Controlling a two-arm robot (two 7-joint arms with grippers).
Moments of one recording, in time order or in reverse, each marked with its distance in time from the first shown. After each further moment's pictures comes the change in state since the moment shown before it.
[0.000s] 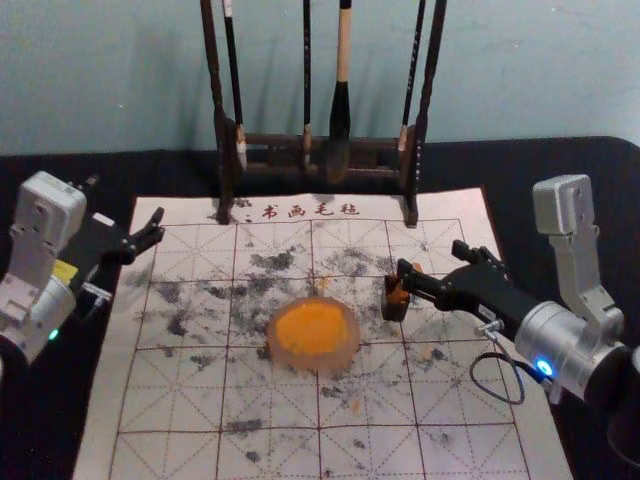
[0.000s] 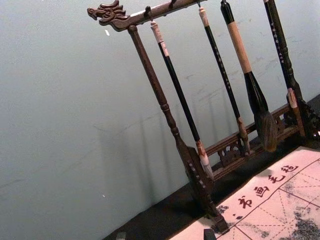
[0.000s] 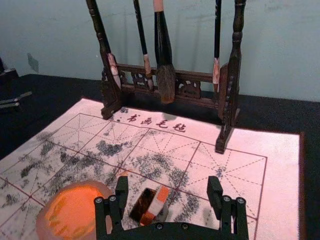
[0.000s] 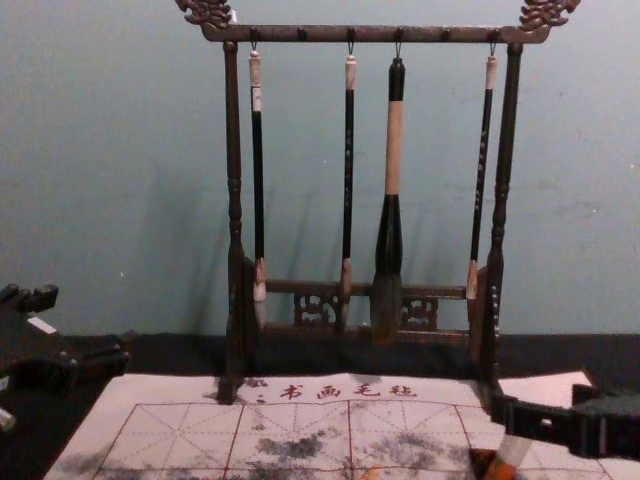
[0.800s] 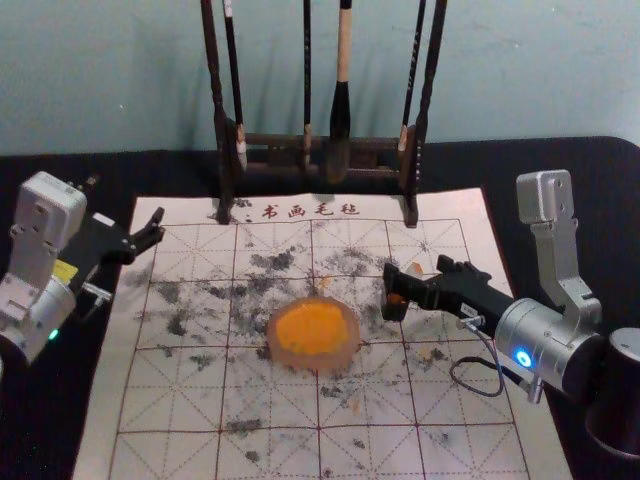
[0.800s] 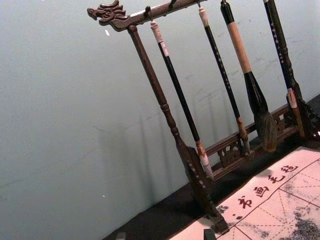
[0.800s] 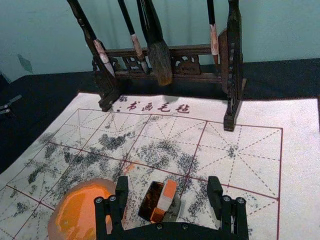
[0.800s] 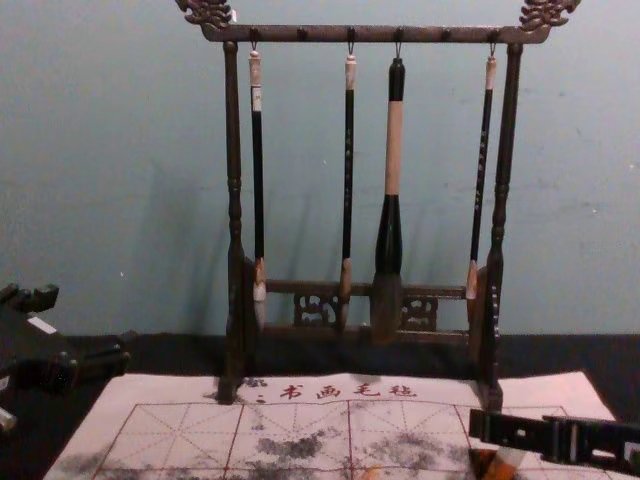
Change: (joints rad) left arm 0.000 0.000 0.000 0.000 0.000 0.000 0.000; right arm 0.020 -0.110 0.051 0.023 0.045 0.175 -0.023
